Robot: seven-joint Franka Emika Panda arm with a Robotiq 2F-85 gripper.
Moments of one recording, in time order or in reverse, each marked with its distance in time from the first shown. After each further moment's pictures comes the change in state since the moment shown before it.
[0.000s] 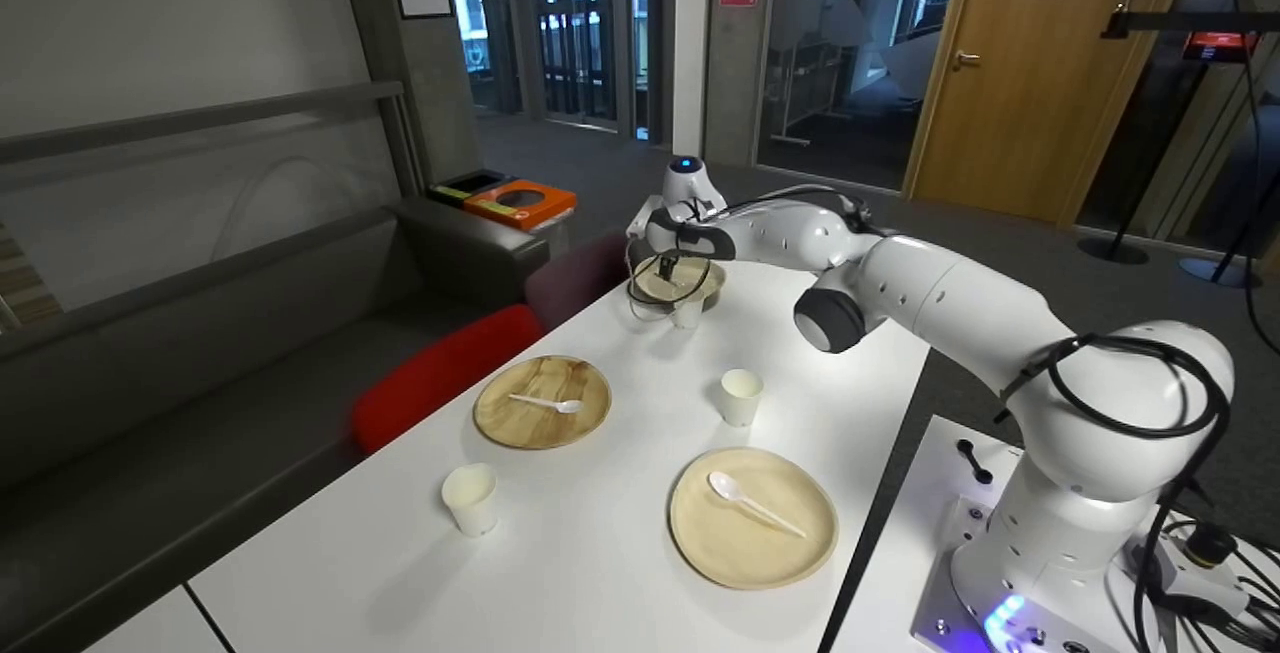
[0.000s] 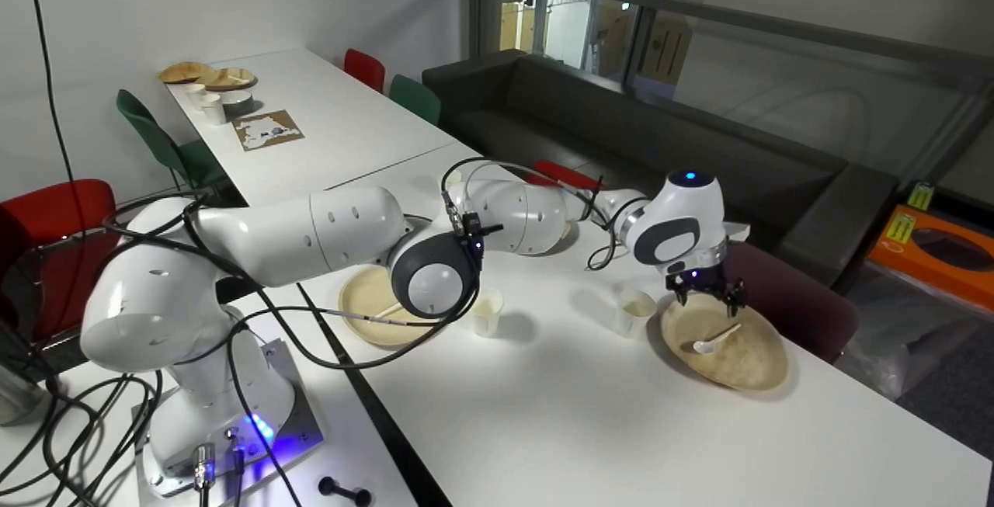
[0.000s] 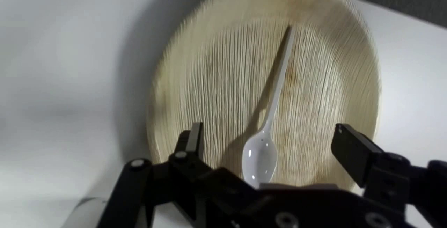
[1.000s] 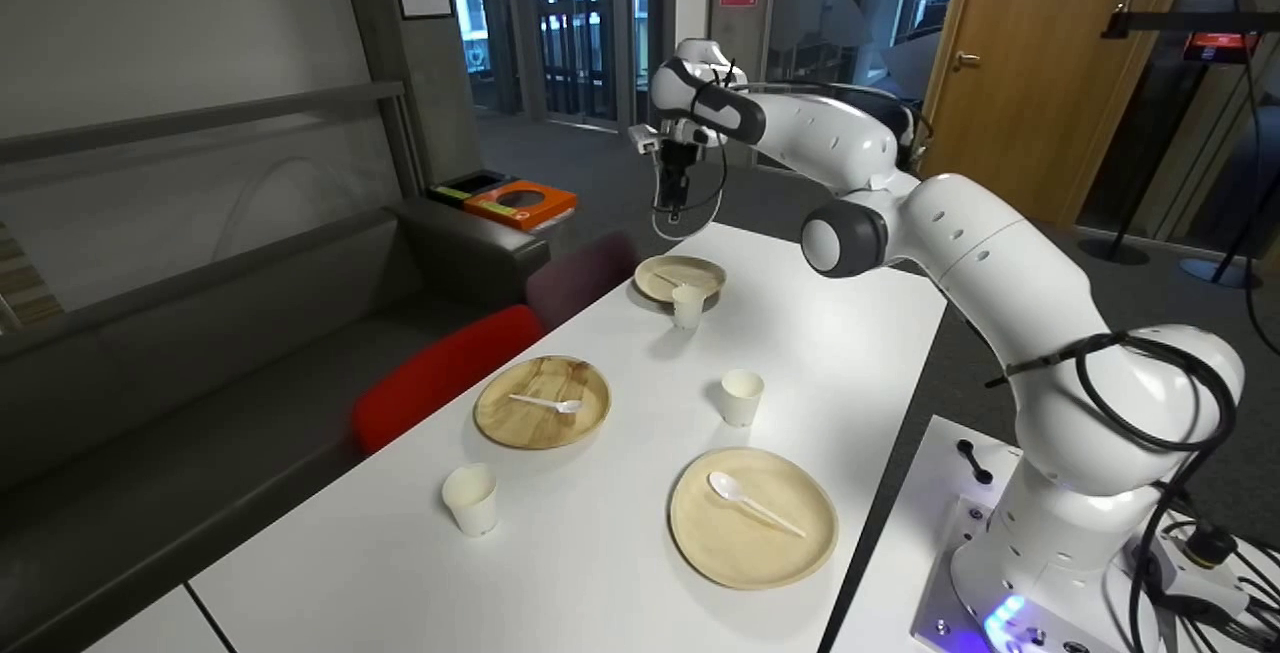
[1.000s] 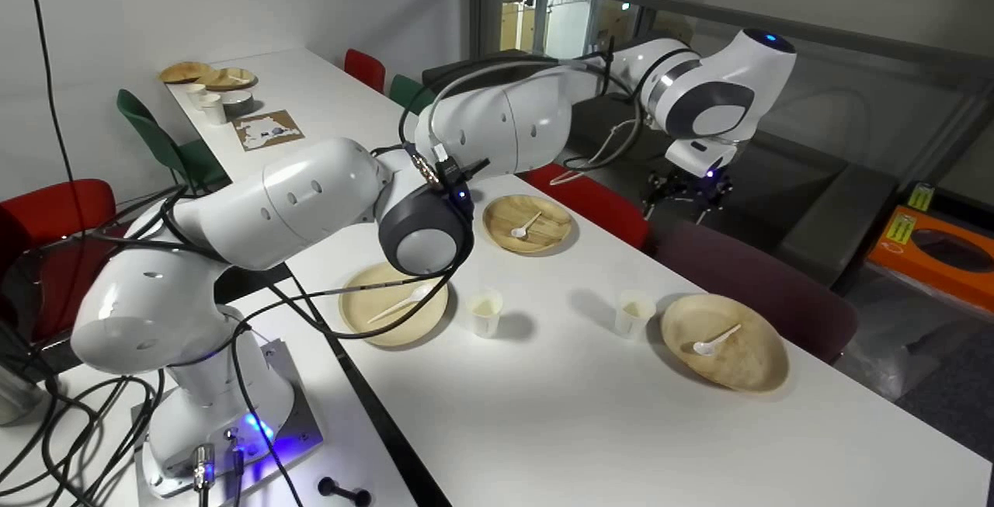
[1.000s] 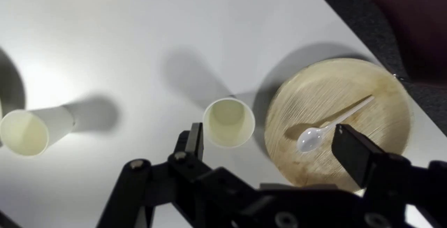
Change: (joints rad) arm -0.079 -0.342 0.364 0.030 -0.063 -0.712 -0.612
